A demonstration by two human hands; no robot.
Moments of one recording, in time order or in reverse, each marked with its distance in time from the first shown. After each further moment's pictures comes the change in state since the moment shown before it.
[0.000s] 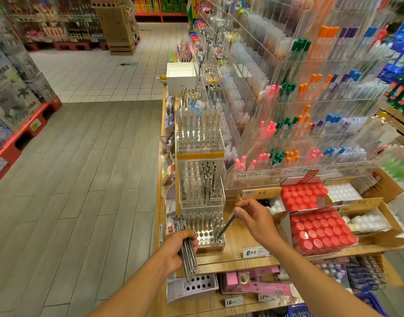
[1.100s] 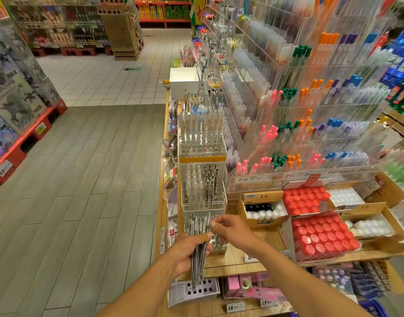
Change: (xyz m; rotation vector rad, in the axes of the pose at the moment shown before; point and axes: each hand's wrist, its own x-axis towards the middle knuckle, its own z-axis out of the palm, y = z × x) left_hand -0.012 -0.001 0.024 0.150 -0.101 0.031; right_hand -0.003 -0.027 0.048 0.038 -0.342 0.276
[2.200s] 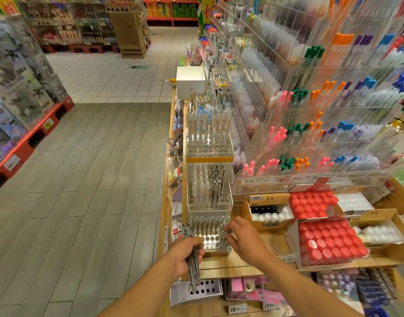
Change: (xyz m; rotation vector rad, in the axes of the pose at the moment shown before) left_hand 0.005 -0.003 -0.021 -0.021 0.181 -0.088; right_hand 0.014 0.058 -0.007 -0.858 0.243 -0.426
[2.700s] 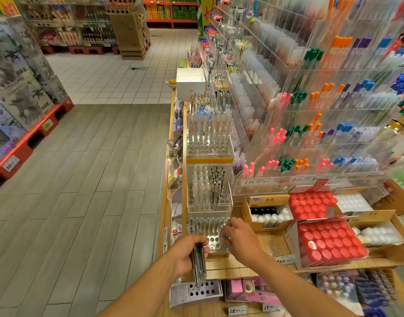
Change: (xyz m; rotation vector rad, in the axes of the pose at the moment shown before) left_hand -0.001 0.004 0.004 -0.069 -0.144 -0.001; right_hand 0.005 -0.015 -0.003 -0.168 -0.072 -0.038
